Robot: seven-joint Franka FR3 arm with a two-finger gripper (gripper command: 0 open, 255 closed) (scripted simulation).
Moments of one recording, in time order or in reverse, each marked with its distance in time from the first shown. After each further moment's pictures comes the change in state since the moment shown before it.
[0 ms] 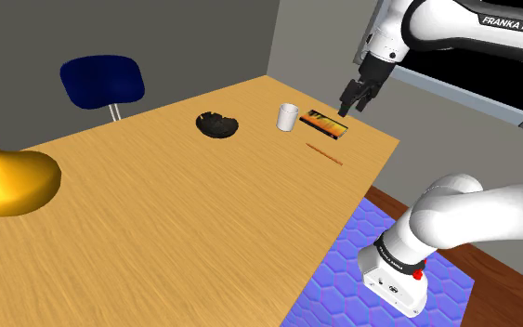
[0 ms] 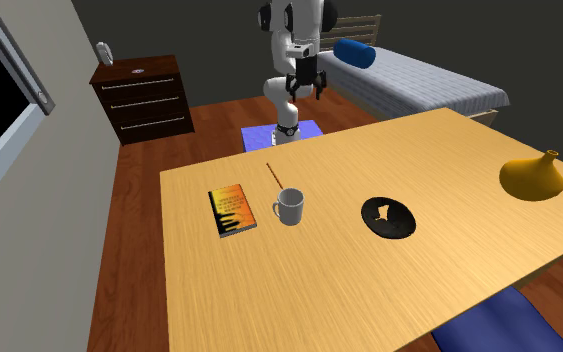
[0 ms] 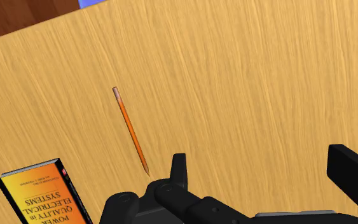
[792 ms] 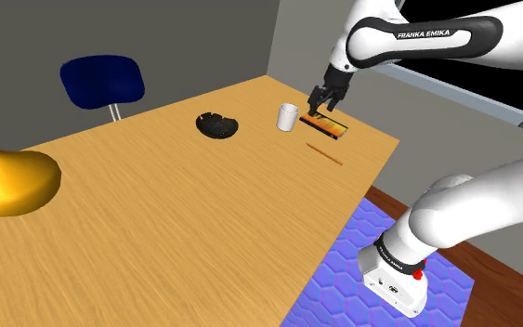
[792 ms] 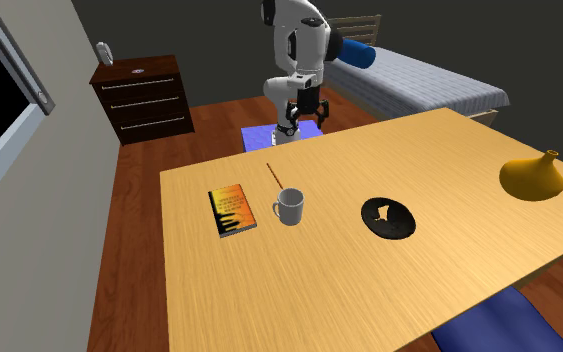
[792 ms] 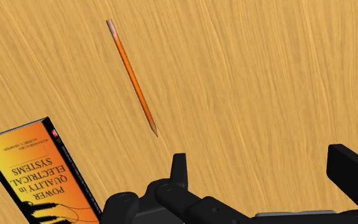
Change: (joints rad) arm -0.020 0.333 -0.010 0.064 -0.033 0.296 0.015
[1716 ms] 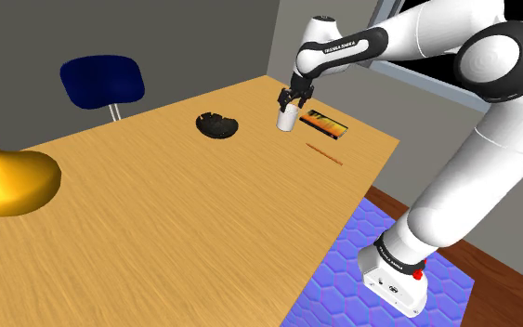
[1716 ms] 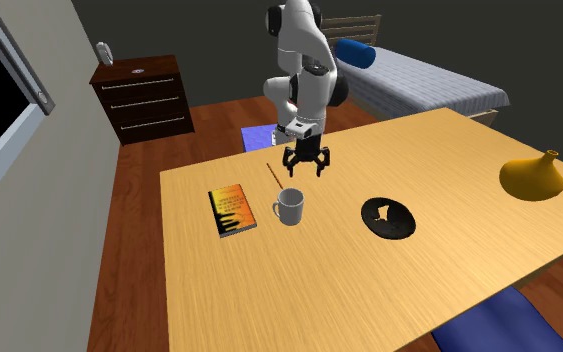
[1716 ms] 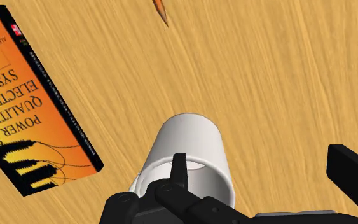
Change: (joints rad) arm -0.028 0.539 -0.025 0.337 -0.031 0.245 0.025
